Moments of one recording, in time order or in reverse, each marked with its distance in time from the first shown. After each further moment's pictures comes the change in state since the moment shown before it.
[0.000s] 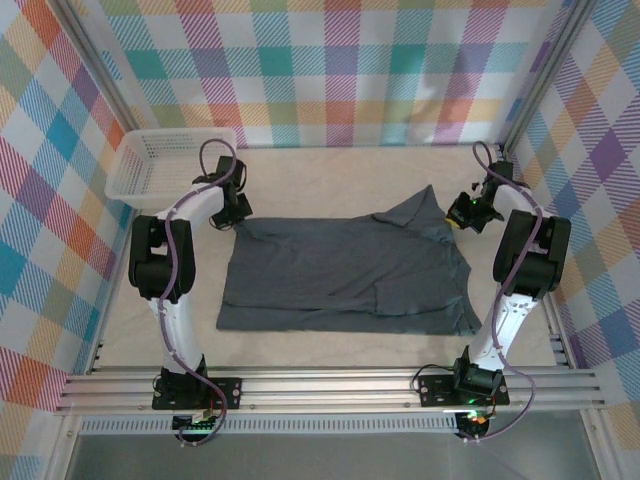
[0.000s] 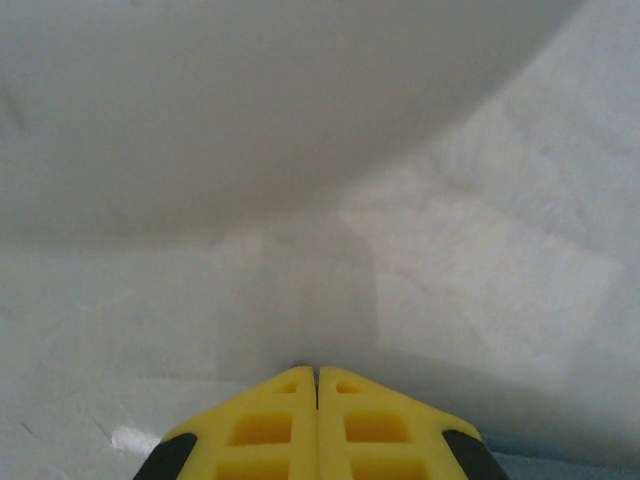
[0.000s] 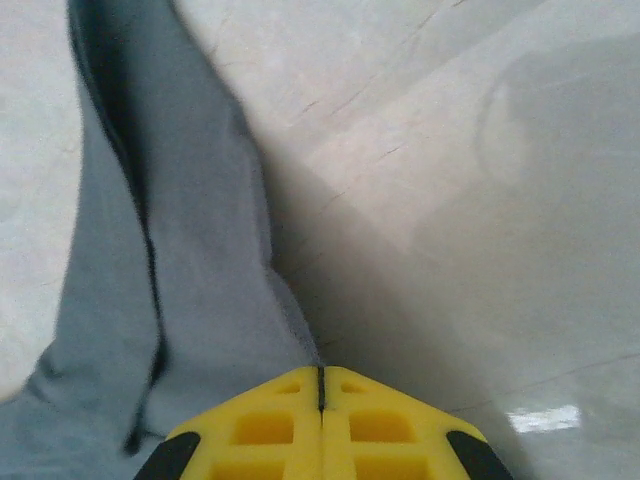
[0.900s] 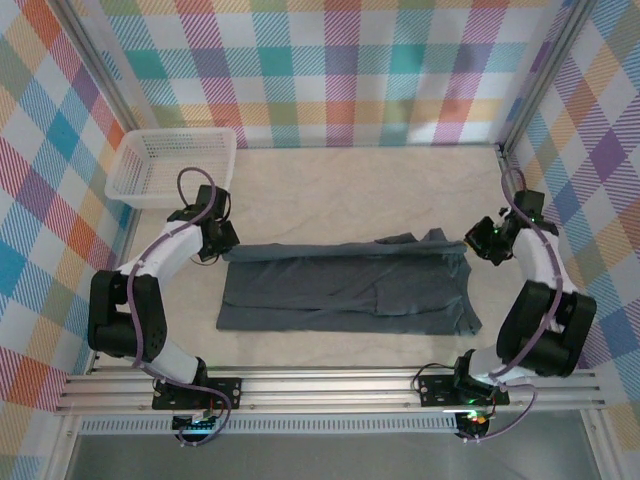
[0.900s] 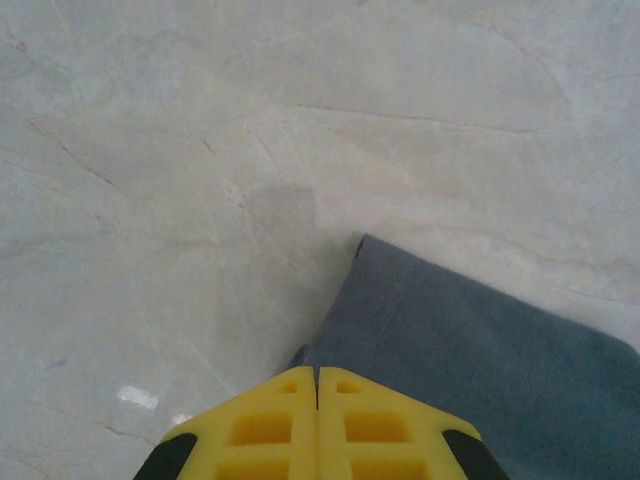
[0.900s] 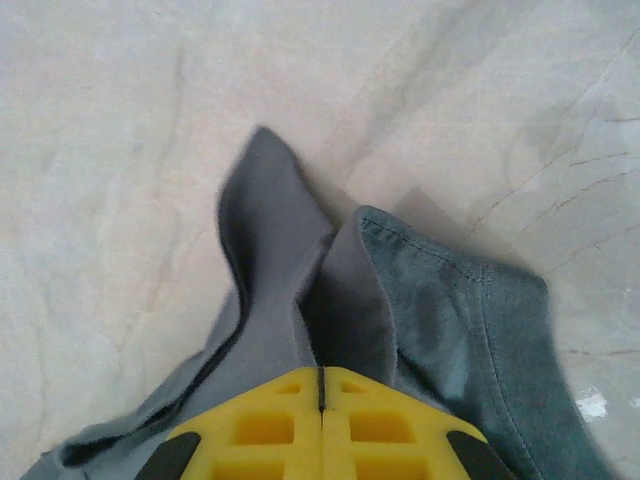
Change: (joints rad) left arm 0.000 -0.460 -0.425 0.005 0.018 -0.032; right arm -0.112 -0.594 -0.446 -0.021 0.065 0.098
